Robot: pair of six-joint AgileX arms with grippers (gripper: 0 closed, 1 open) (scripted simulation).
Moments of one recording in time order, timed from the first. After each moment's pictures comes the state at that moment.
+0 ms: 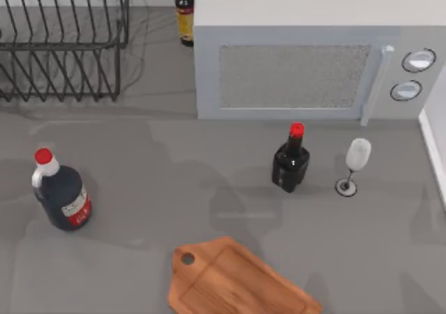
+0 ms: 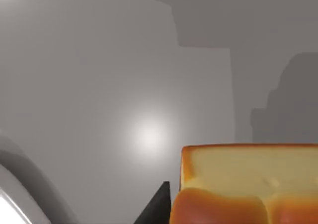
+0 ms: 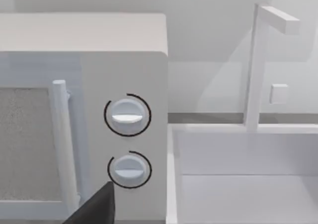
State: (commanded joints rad) left arm 0.23 2.01 1.66 -1.19 0.00 0.20; right arm 0.00 0.00 0.00 0.00 0.00 0.00
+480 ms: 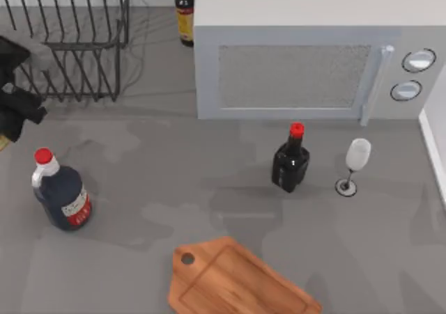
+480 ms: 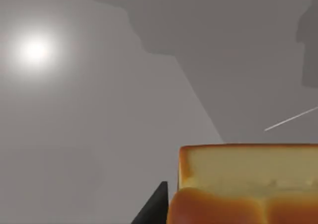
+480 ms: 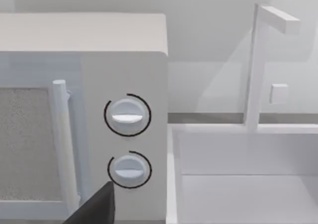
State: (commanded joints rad) left arm -0.08 2.00 1.71 -1.07 -0.06 0.65; right arm 0.00 0.00 0.00 0.00 0.00 0.00
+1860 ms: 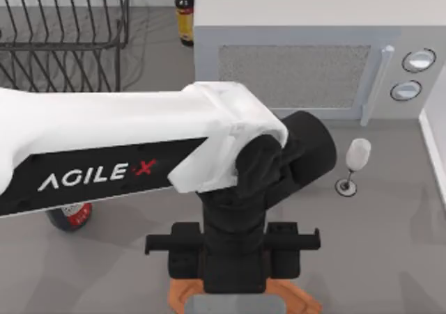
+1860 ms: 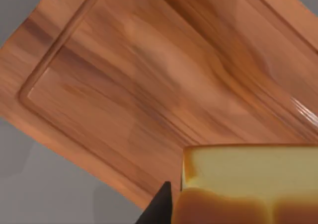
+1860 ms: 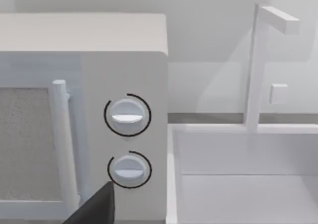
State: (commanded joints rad) left arm -0.99 1.84 1.31 -1.06 0.03 2.18; right arm 0.00 0.00 0.00 0.00 0.00 0.00
